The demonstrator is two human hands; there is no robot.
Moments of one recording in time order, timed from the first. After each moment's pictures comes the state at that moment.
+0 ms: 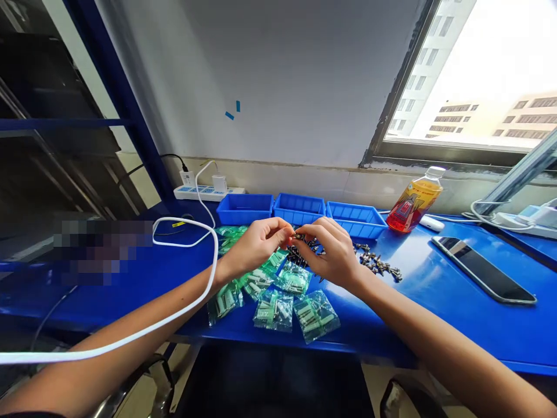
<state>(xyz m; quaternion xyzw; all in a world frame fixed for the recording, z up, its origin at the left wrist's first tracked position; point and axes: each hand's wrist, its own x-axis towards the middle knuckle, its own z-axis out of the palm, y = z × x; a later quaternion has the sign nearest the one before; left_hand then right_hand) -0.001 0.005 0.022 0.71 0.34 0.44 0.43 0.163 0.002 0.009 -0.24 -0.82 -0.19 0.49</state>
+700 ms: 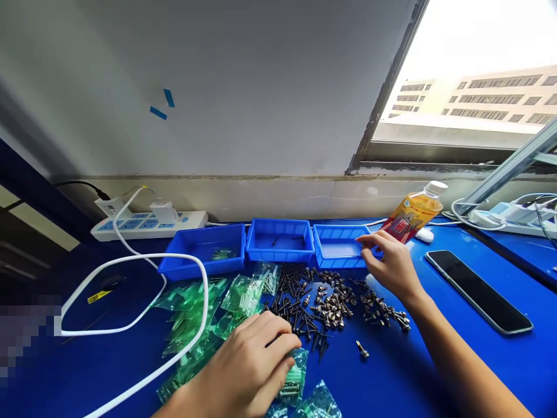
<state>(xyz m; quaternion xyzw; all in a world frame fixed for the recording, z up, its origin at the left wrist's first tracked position) -0.002 0.021 -0.015 0.92 0.22 0.27 0.17 0.285 0.065 0.012 -0.59 -0.69 -0.13 0.40</state>
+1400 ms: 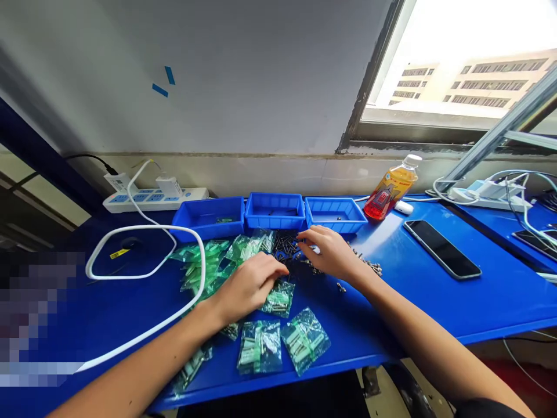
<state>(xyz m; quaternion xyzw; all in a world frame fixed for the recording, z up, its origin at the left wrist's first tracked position) 0.000 0.032 -0.016 0.91 0.25 0.27 0.20 0.213 0.037 -0.002 -0.48 -0.84 -0.06 0.26</state>
